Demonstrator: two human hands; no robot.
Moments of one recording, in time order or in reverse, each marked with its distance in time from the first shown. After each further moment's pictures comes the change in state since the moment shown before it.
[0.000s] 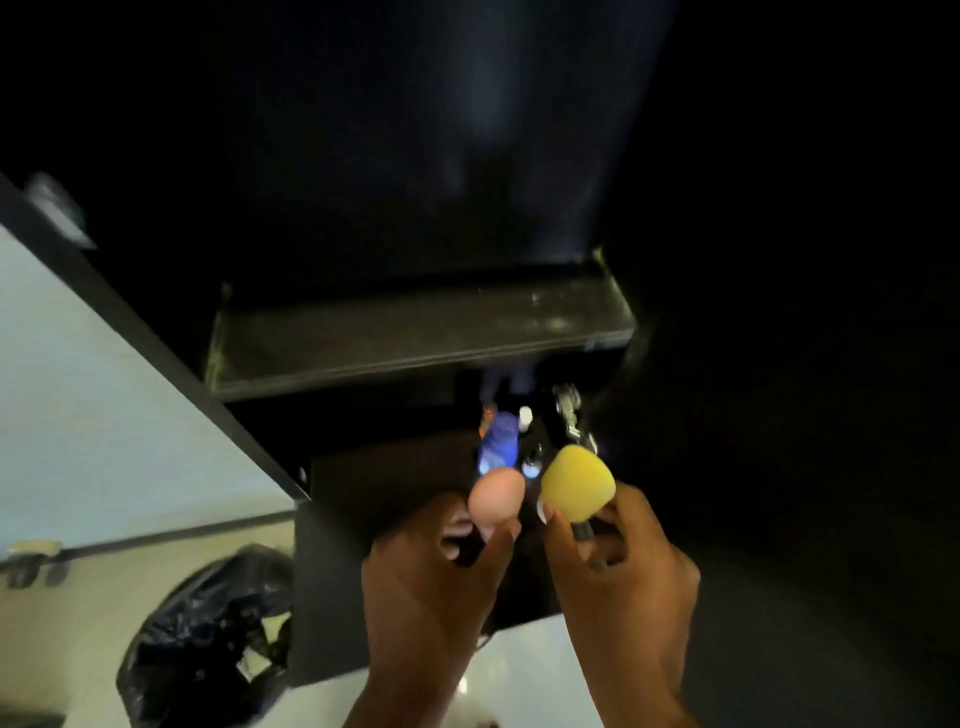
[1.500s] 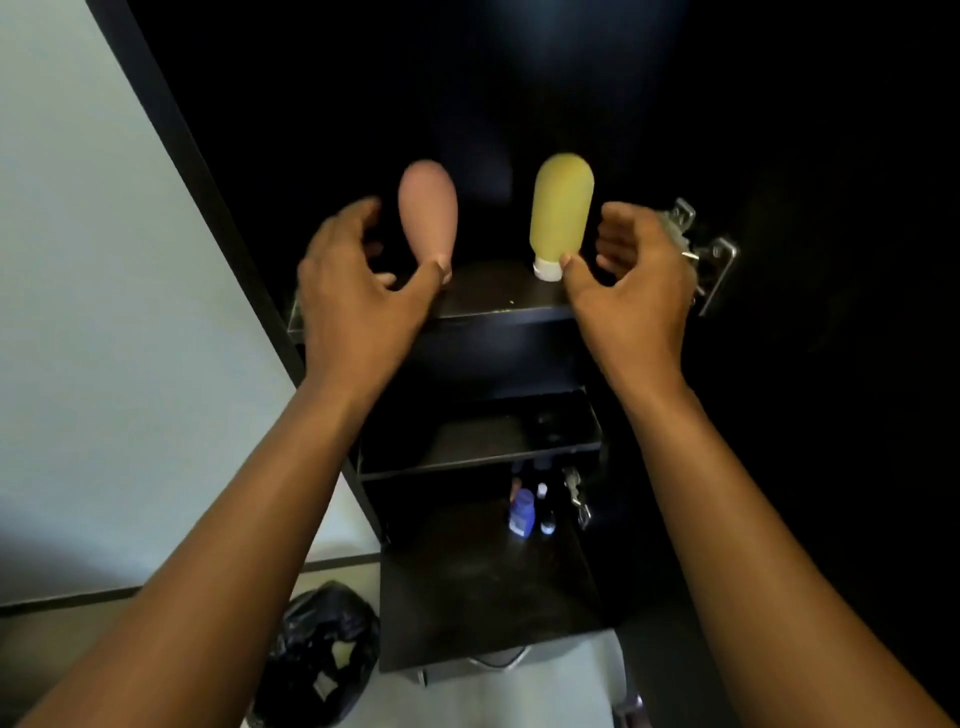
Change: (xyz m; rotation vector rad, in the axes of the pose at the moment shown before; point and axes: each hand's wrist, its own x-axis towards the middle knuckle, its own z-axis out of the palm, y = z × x) left_hand 0.131 0.254 -0.236 0.032 0.454 0.435; right_hand 0.162 -0.275 -0.133 0.372 0.151 -0.422
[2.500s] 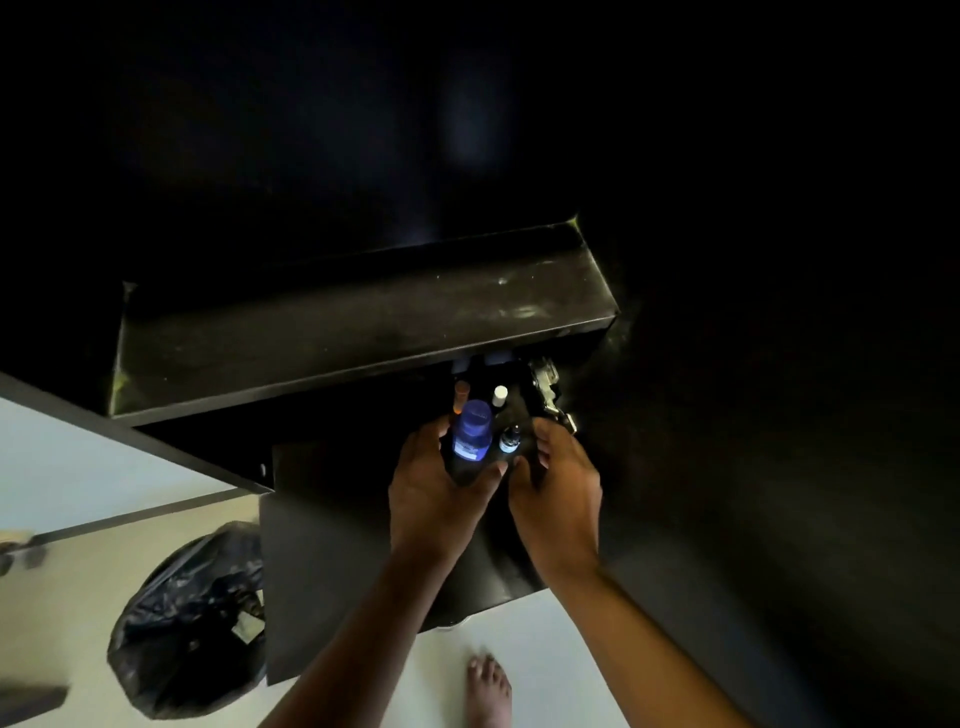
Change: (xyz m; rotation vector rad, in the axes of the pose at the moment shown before) left_hand -0.305 -0.201 0.238 -0.037 -0.585 -0.536; right_hand -0.268 0.315 0.063 -0.355 -0.315 0.550
